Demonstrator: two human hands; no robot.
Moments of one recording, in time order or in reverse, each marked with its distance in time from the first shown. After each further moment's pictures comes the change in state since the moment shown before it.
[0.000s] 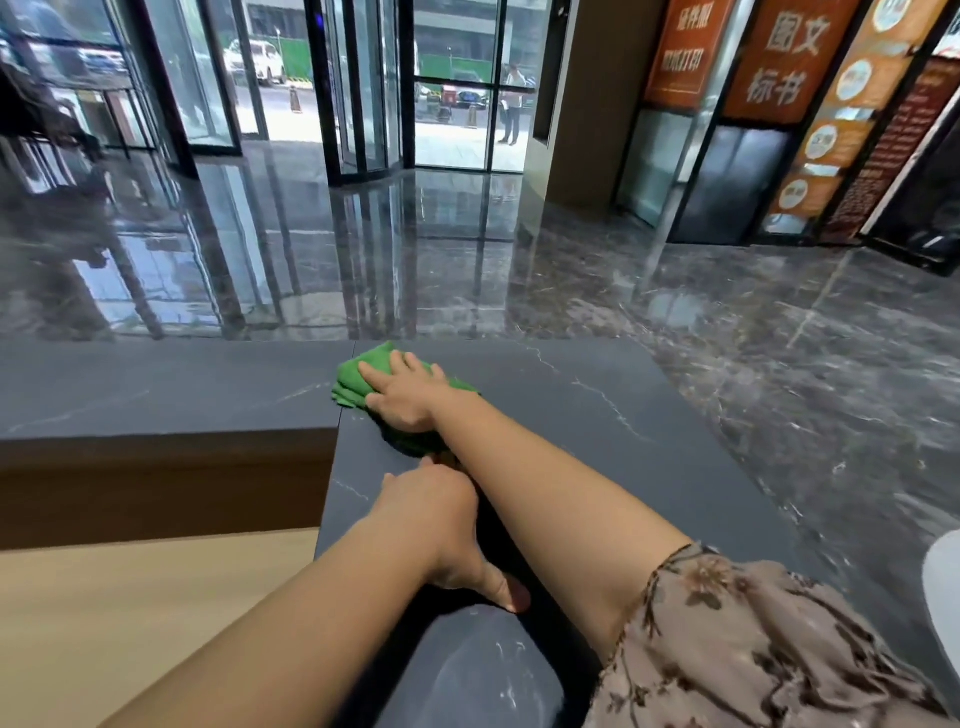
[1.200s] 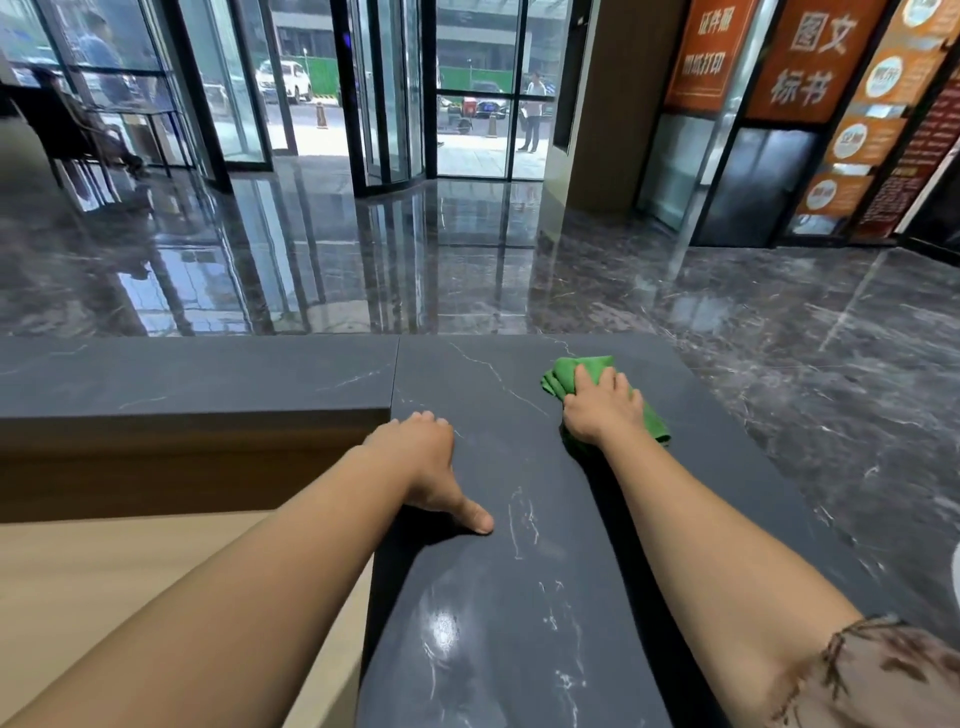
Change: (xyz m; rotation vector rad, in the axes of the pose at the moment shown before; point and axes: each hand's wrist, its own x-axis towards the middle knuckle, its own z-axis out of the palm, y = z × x) left_hand -0.025 -0.043 -0.016 0.006 0.024 -0.133; right_hand -0.102 0.106 0.027 0.066 0.257 0.595
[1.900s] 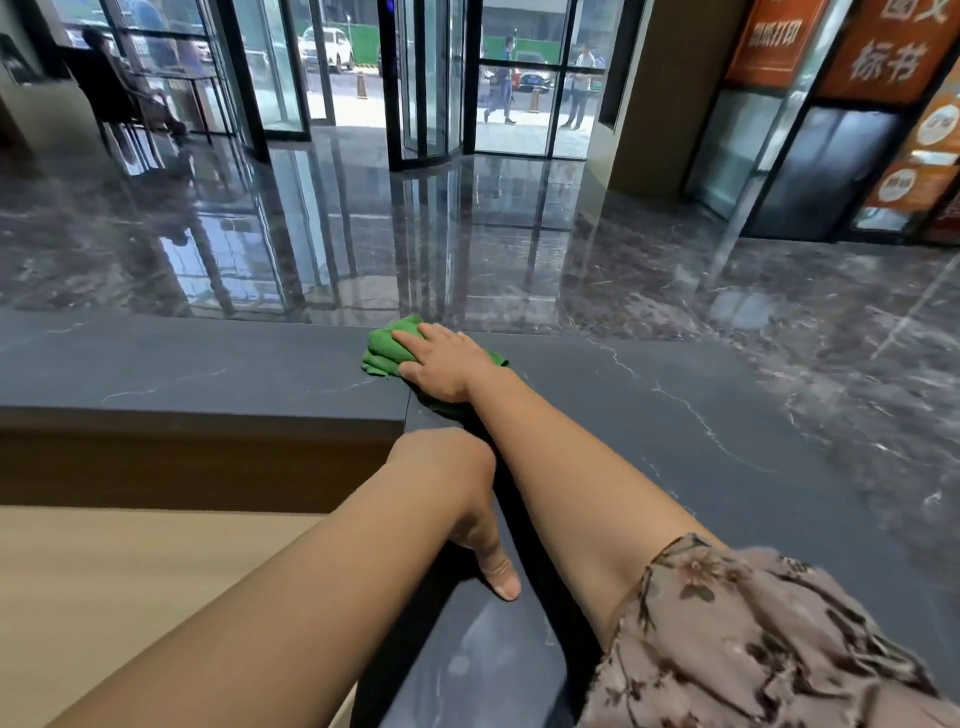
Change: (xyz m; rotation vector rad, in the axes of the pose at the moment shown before) left_hand 0.030 0.013 -0.023 0.150 -0.219 -0.063; right_hand 0.069 -0.193 0.012 -0.082 -0.114 -0.746
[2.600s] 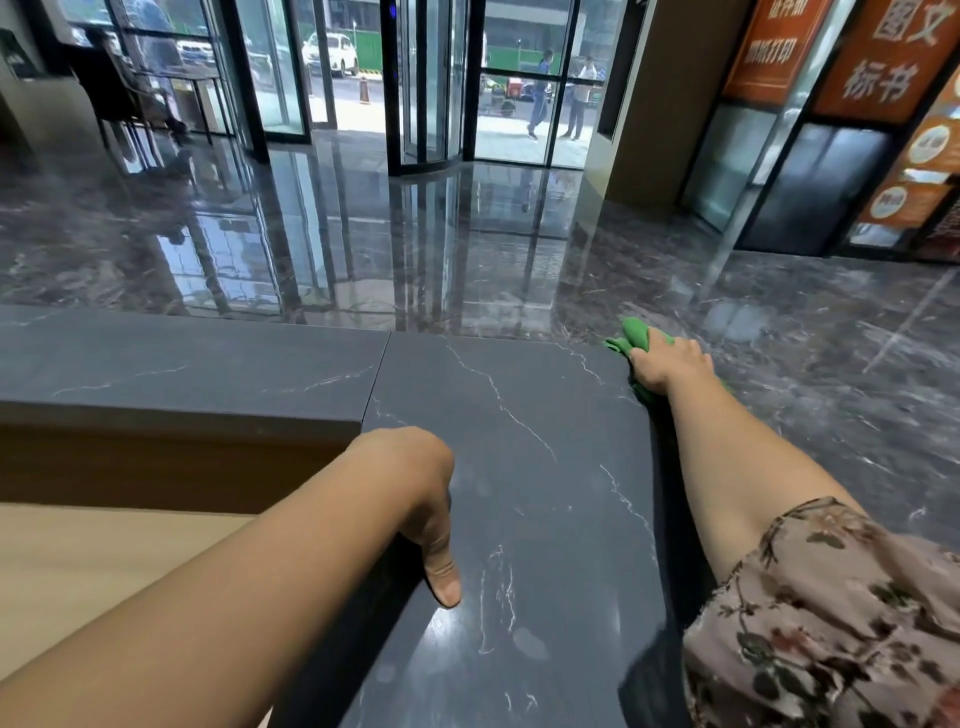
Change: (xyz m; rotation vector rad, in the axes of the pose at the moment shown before) left_hand 0.005 0.017 -0.011 -0.023 -0.101 -0.080; right_hand -0.107 0.252 -0.017 0.018 0.155 0.828
